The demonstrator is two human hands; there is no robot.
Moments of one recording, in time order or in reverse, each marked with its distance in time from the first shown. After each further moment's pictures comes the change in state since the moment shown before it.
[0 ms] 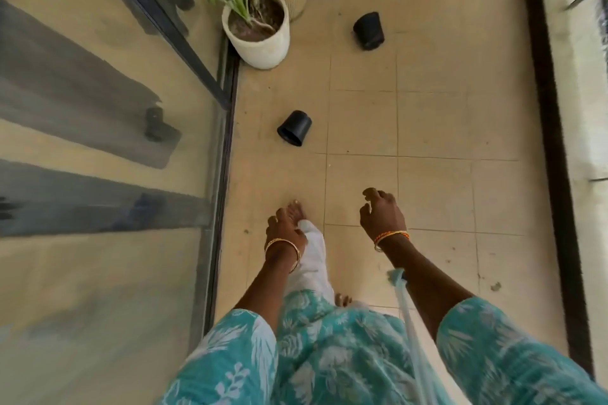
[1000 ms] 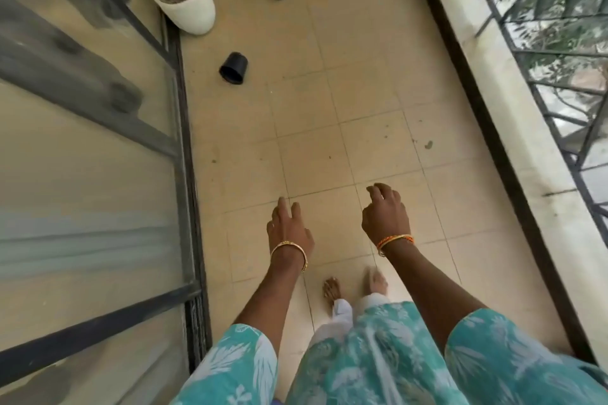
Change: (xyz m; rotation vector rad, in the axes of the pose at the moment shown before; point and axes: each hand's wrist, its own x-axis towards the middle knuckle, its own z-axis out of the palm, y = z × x) left_hand -0.387 -0.186 0.230 0.533 0.125 0.458; right_hand -0.477 0.231 0.074 0.016 0.220 0.070
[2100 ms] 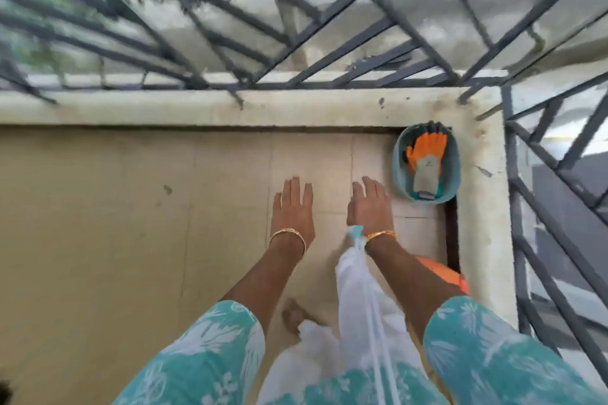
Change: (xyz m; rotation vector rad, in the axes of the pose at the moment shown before) left_hand -0.125 0.461 0.344 1.014 -0.183 1.353; right_hand -0.246 0.481 0.061 0.284 0.323 1.129
